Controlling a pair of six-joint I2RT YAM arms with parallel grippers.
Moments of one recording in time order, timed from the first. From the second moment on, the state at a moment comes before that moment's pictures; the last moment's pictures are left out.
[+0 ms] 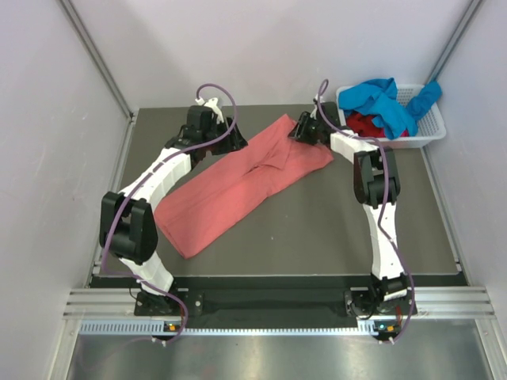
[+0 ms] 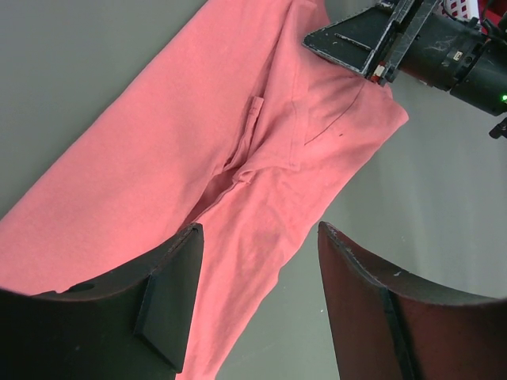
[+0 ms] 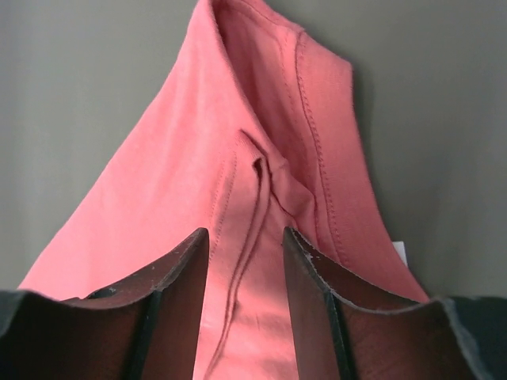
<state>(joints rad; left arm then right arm) -0.32 1.69 1.39 -0.26 0.22 -0.47 0.24 2.44 1.91 -0.10 -0.32 0.54</state>
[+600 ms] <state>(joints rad) -0.30 1.69 1.39 -0.27 0.23 -0.48 0.23 2.55 2.07 -0.09 -0.38 0.59</state>
